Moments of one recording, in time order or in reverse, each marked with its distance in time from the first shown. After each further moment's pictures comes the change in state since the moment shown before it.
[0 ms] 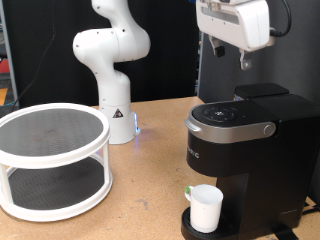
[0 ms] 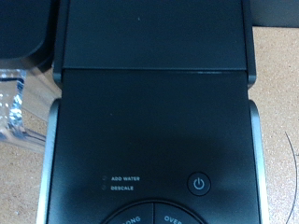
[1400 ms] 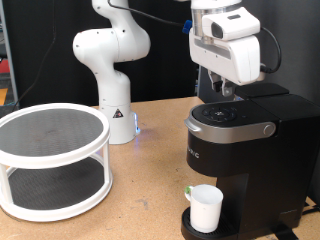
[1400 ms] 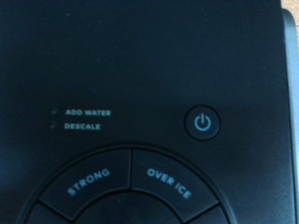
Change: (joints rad) arm -0.001 0.025 0.000 -0.122 -0.066 0.173 -0.026
